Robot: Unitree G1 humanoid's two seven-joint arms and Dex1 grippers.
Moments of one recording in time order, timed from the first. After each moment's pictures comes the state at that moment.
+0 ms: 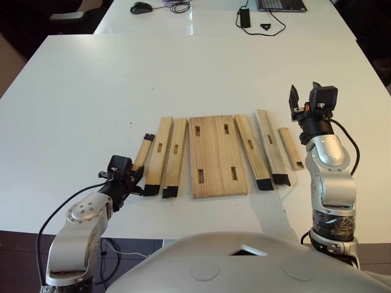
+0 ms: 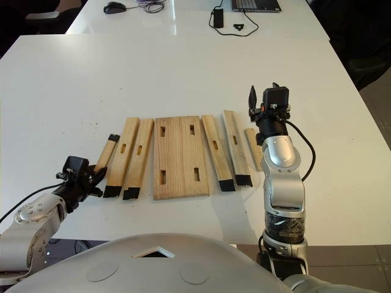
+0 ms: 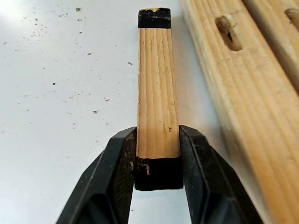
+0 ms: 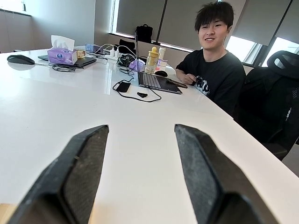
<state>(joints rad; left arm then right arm) 0.49 0.44 0.17 -0.66 -0.18 0.87 -0.31 0.01 -0.17 -0.07 -0.43 -0.05 0.43 0.06</state>
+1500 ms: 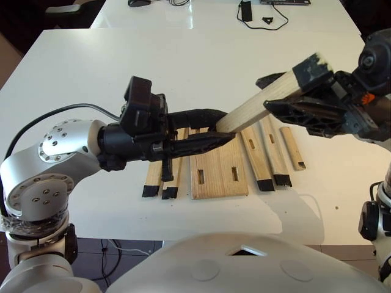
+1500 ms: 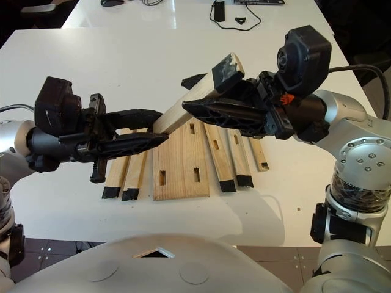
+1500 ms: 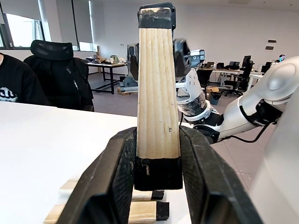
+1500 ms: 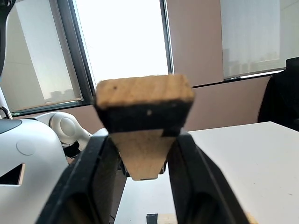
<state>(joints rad) -0.20 0.75 0.16 -0.80 -1.33 0.77 -0.66 -0.36 -0.68 -0.24 -0.55 1.45 0.90 0.83</state>
